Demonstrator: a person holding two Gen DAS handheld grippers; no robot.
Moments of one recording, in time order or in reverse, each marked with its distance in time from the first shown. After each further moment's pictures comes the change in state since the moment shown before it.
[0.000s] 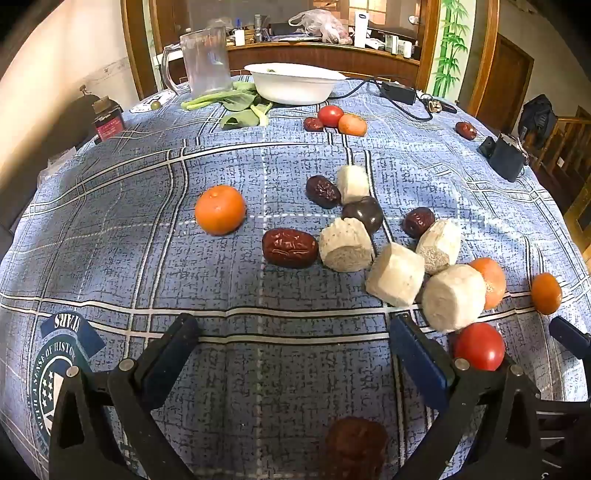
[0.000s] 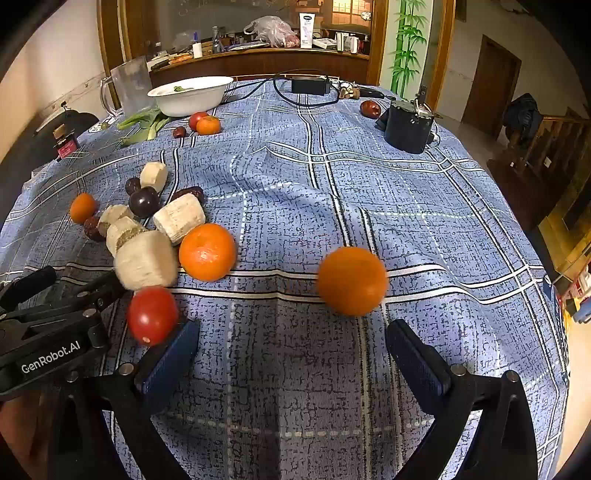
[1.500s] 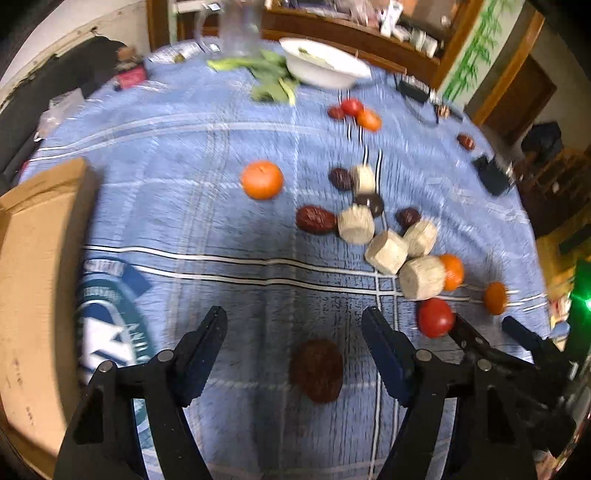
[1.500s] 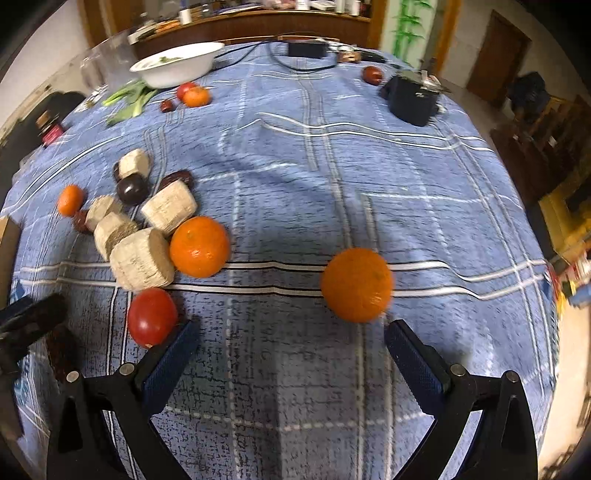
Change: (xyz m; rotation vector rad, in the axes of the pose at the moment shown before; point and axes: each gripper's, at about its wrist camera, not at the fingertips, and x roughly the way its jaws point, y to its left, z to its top) left arm -0.055 0.041 0.009 -0.153 0.162 -0.101; right arm -0.012 -0.010 0.032 0.047 0.157 -0.013
